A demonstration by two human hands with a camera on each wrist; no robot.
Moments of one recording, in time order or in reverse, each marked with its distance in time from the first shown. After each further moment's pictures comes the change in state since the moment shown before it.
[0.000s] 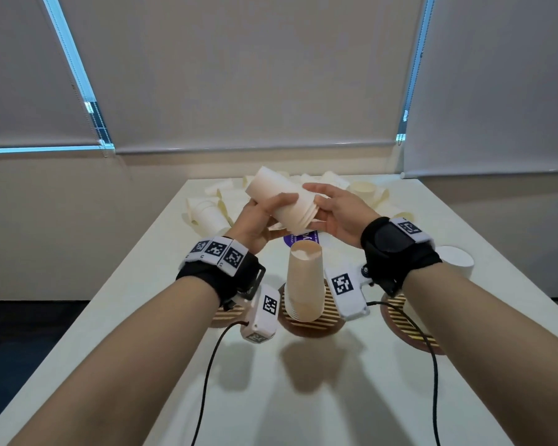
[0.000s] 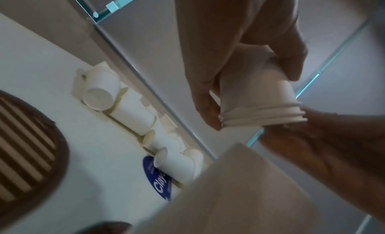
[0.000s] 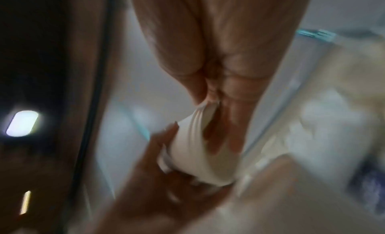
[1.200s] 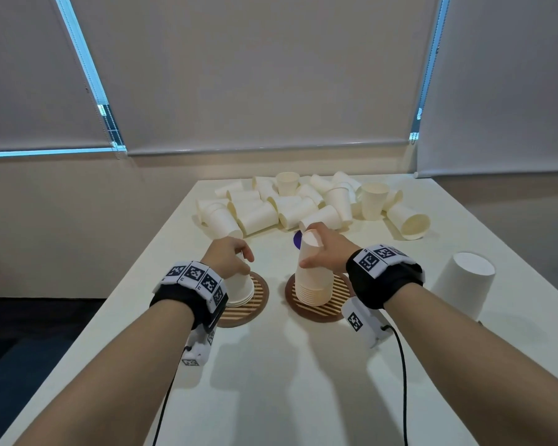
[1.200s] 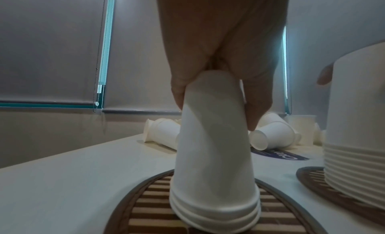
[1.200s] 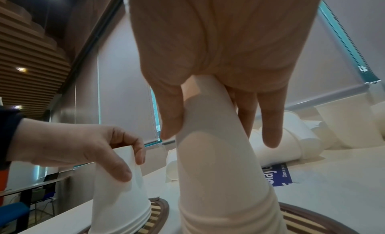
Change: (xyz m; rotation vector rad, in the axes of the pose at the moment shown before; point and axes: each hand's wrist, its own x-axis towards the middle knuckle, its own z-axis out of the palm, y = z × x) left_hand 0.000 -0.027 -0.091 1.229 0.116 0.021; right_hand 0.017 0.050 0.002 -1.010 -0.013 0.105
